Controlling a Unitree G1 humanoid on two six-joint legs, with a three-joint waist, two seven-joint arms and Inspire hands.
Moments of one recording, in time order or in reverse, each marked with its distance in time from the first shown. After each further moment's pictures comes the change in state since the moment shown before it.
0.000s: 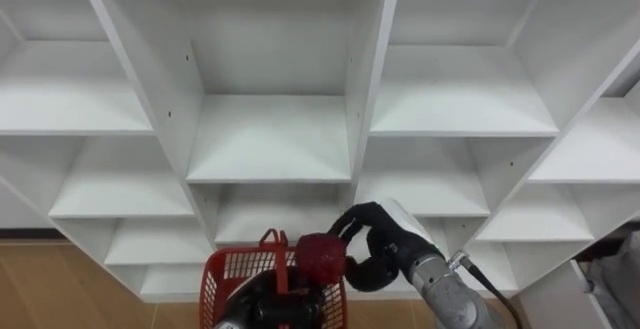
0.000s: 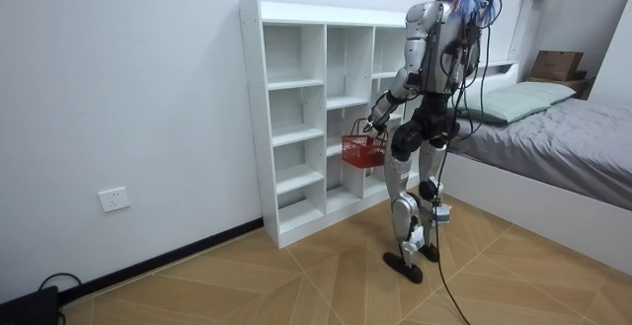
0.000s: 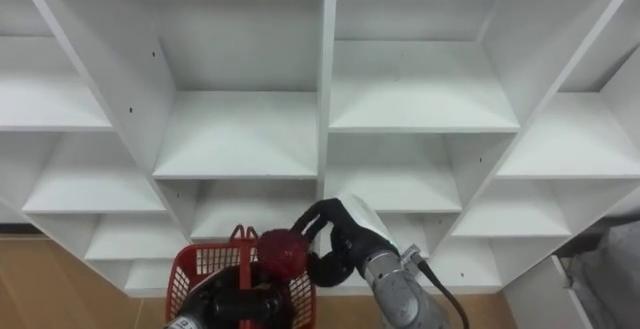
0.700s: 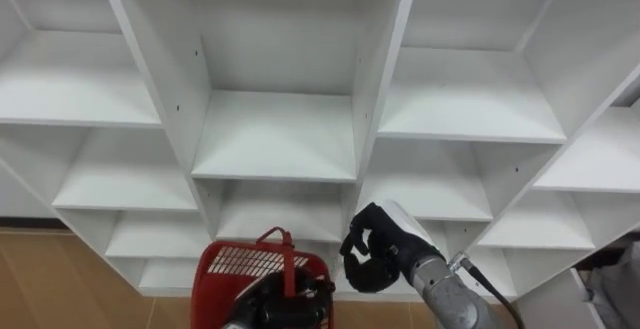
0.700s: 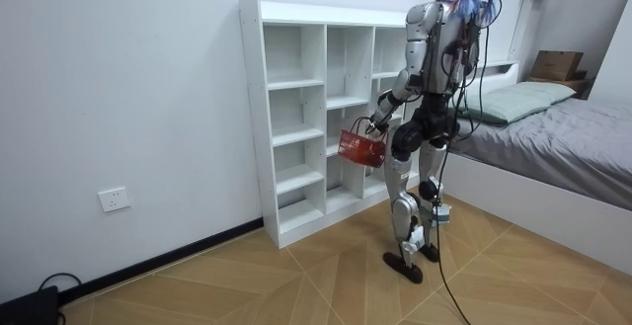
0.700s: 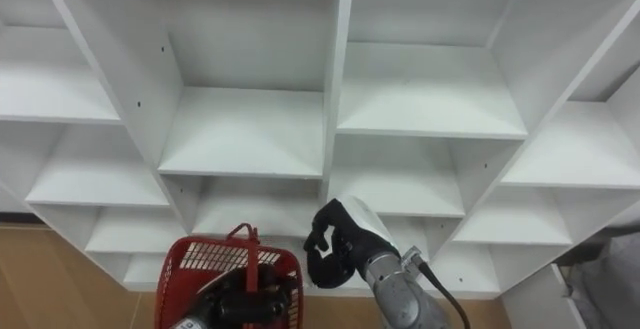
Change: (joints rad) left arm 0.001 -0.012 -0.011 -0.005 -0.002 0.000 -0.028; right arm 0.000 -0.002 0.006 0.022 0.000 0.000 -0.002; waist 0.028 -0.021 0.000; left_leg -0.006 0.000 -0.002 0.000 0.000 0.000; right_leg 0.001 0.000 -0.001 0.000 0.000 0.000
